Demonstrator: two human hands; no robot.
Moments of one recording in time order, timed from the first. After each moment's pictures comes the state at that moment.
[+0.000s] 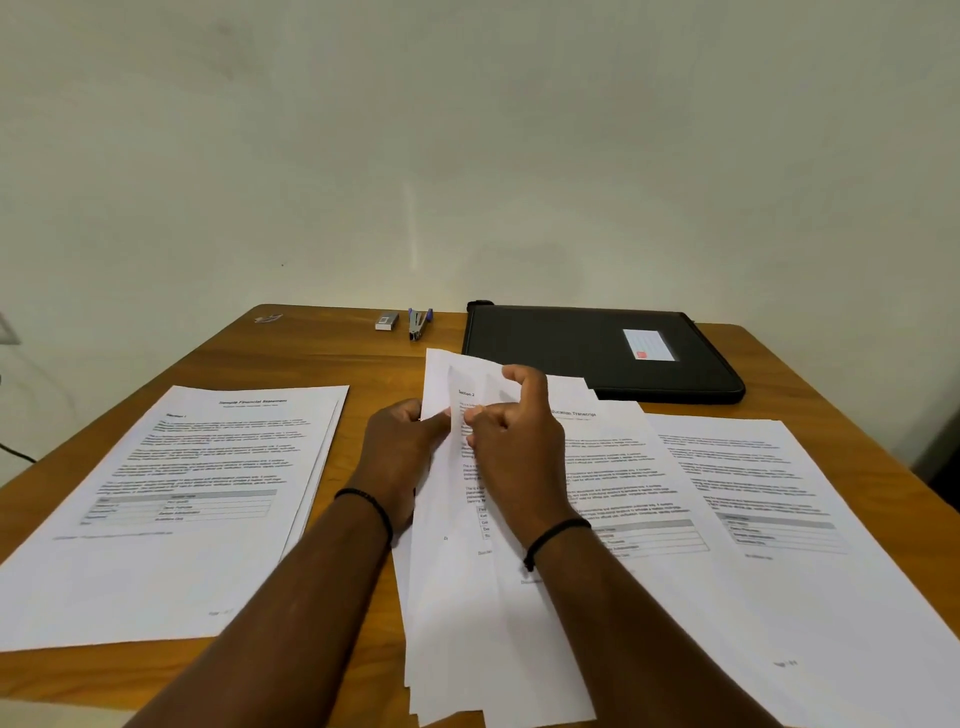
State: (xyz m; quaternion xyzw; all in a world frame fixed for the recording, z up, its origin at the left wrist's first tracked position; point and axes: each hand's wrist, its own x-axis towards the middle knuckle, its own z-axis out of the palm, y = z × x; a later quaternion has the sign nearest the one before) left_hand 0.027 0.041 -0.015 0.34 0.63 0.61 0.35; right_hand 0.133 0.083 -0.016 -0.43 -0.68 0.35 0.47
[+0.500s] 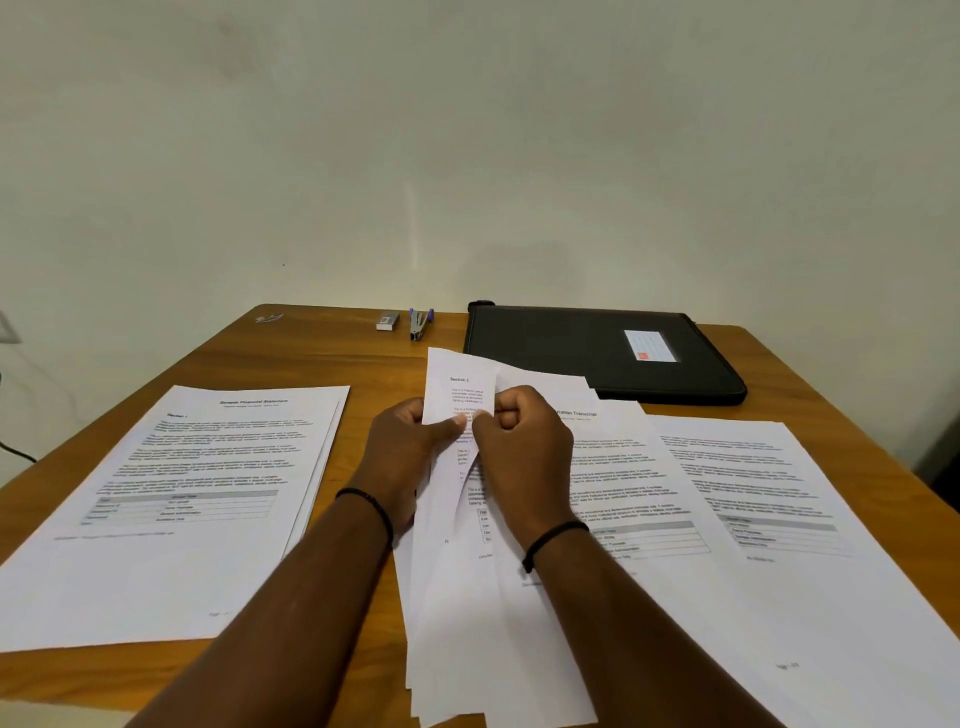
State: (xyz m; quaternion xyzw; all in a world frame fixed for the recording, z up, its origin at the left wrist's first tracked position) left_hand 0.026 0.042 -0.017 0.34 0.59 0.62 0.38; right_hand 0.135 0.079 -0.014 -0.47 -0.67 0.34 0.46
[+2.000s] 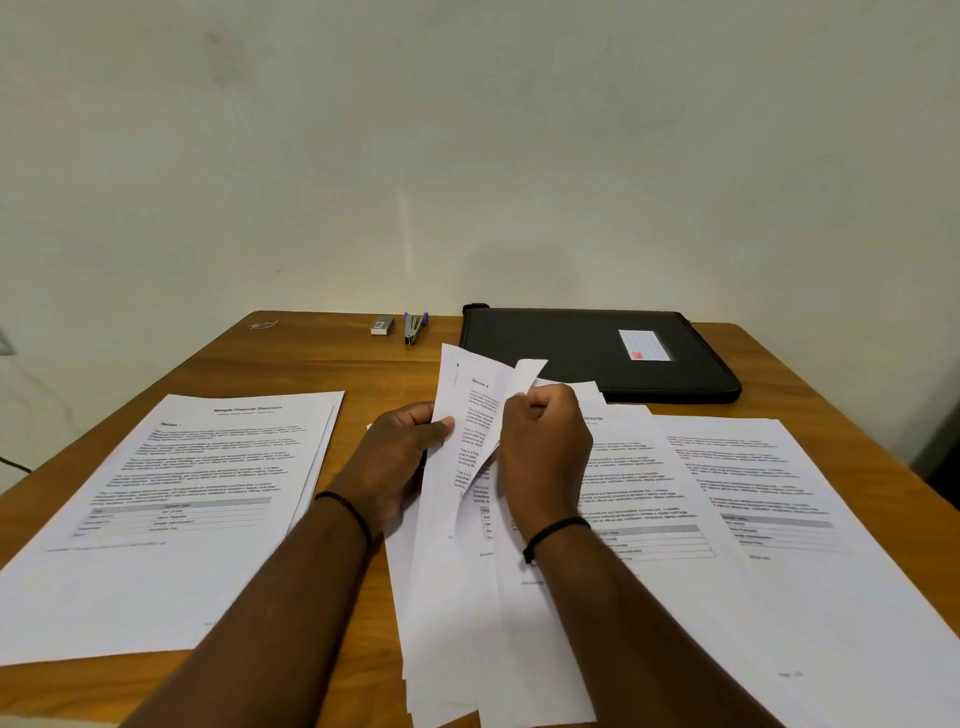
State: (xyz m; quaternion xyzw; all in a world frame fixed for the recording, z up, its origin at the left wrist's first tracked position) left_hand 0.020 0.035 -0.009 0.35 0.57 0.57 0.47; right_hand 0.143 0.087 -0.010 -0.52 -0.59 0.33 0.53
